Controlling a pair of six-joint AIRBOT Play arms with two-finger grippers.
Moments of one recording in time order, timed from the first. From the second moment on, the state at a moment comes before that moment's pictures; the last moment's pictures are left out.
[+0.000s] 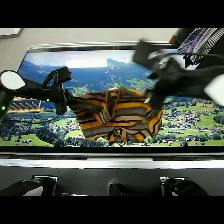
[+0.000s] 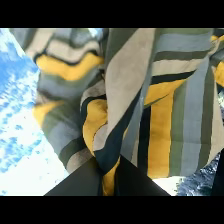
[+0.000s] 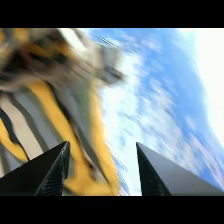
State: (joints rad) left arm -0.19 -1.25 1.36 1.02 -1.28 -0.37; right arm 0.42 -1.00 1.54 -1.49 1.27 0.82
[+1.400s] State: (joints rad) left arm -0.19 -1.05 1.36 1.00 -1.28 -0.38; right arm -0.04 -1.18 1.51 -0.98 1.58 0.57
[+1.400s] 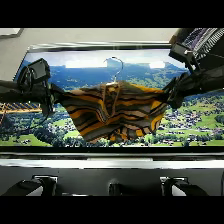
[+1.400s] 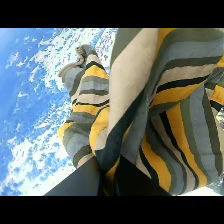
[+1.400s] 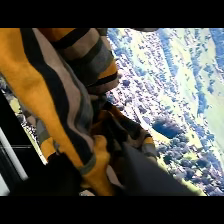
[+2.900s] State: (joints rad) left arm -0.19 -1.05 1.36 1.09 -0.92 -1.24; right arm -0.04 -0.57 1.51 -2.09 1.55 1.60
